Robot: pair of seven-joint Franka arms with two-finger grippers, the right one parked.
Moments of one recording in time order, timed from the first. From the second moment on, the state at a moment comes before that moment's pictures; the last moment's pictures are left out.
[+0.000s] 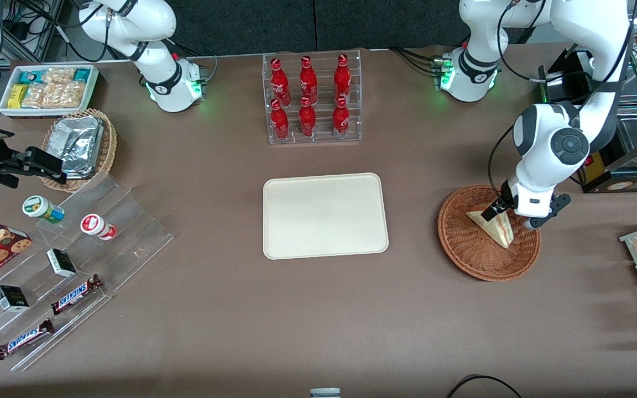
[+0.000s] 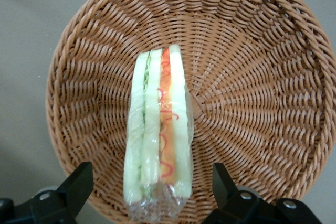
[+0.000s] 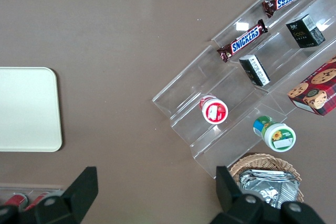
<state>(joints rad) -0.10 0.14 0.02 -2.34 0.05 2.49 -0.74</state>
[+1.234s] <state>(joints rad) -0.10 0.09 -0.05 -2.11 0.05 2.08 -0.73</state>
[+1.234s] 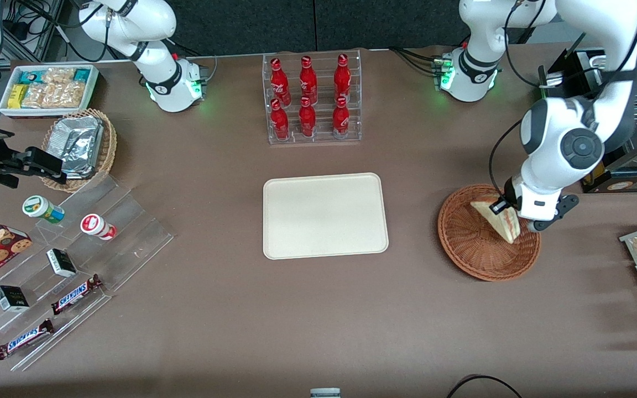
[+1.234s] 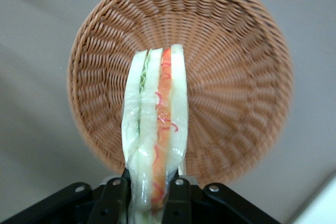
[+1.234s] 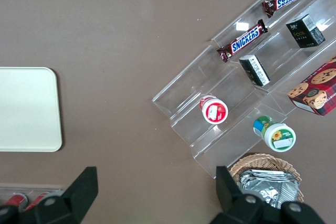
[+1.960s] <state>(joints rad) -0.15 0.16 -0.38 -1.85 0.04 1.85 -0.76</state>
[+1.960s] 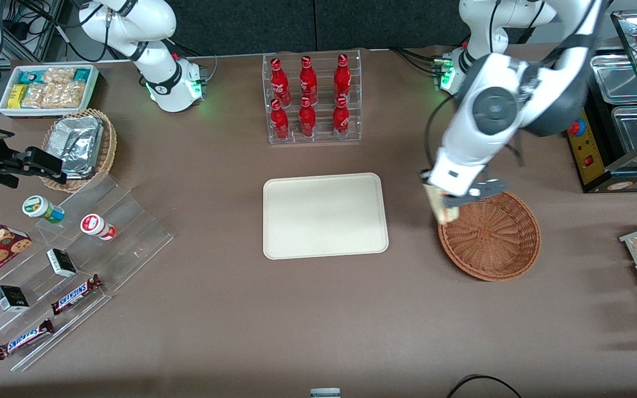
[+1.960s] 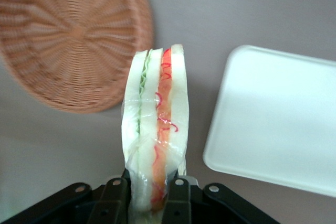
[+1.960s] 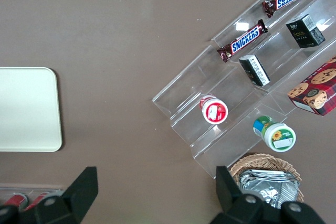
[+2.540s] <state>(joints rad) -0.38 0.38 -0.39 -1.79 0.08 2.06 -0.94</state>
